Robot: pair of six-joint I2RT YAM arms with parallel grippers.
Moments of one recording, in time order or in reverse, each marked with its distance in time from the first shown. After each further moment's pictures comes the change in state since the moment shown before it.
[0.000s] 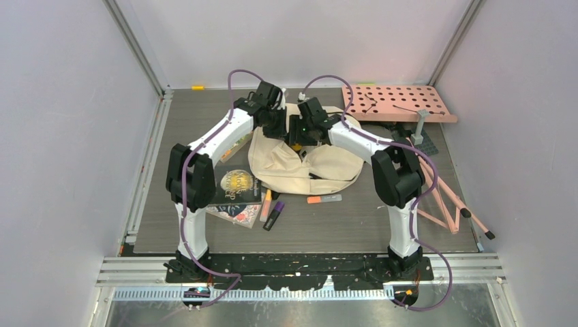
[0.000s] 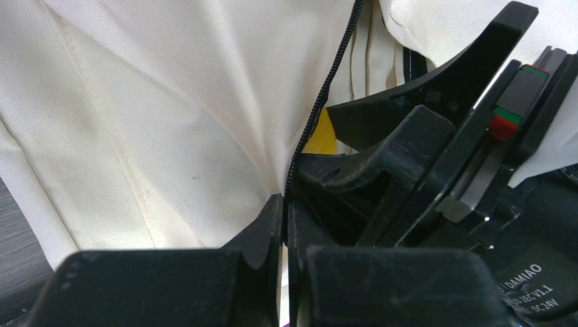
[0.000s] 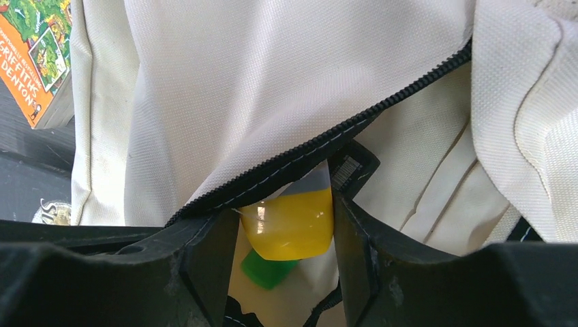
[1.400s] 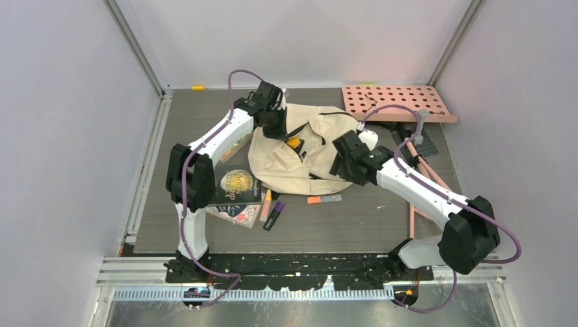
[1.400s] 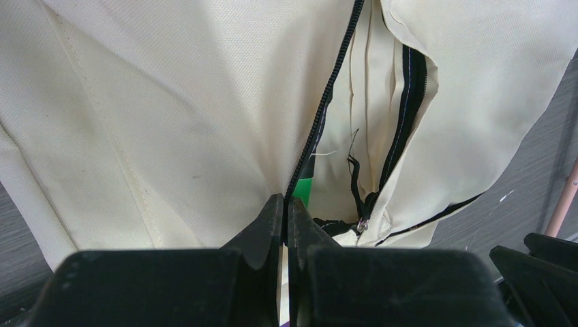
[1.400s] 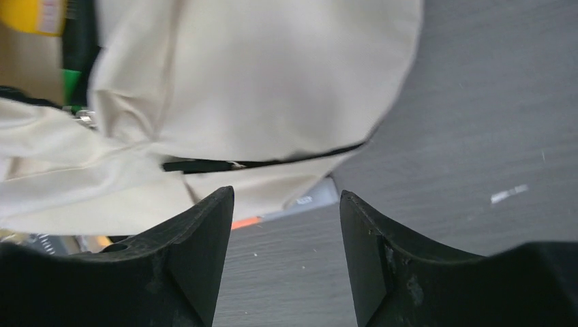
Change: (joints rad) left arm 0.005 0.000 0.000 -0.004 0.001 0.000; right arm 0.027 -0.684 -0.542 -0.344 0.384 0.385
